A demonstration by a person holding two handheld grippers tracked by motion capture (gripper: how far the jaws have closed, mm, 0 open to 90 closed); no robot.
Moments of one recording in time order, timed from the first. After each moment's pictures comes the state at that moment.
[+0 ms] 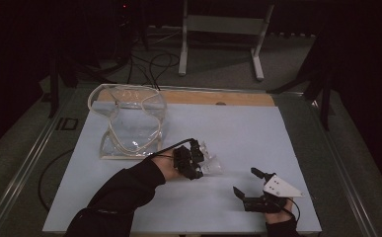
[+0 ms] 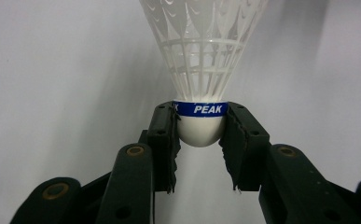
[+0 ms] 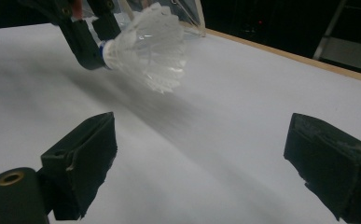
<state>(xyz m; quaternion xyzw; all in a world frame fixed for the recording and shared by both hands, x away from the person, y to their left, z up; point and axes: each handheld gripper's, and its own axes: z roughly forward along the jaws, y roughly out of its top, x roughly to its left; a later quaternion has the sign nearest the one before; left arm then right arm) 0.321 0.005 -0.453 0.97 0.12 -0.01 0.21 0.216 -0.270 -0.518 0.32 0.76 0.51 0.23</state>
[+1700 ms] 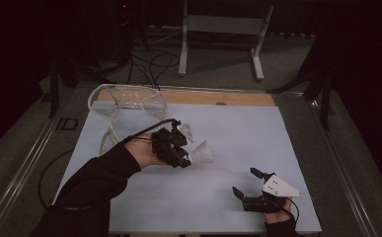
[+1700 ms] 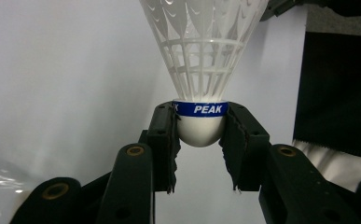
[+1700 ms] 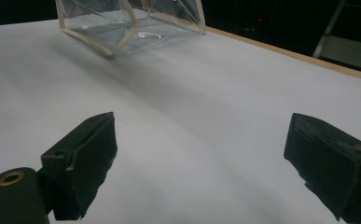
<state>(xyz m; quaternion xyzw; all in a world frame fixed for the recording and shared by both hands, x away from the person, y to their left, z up) 0.322 0.052 -0.367 0.96 0.11 -0.02 0.25 0.217 -0.268 -0.519 0.32 0.76 0.51 0.23</state>
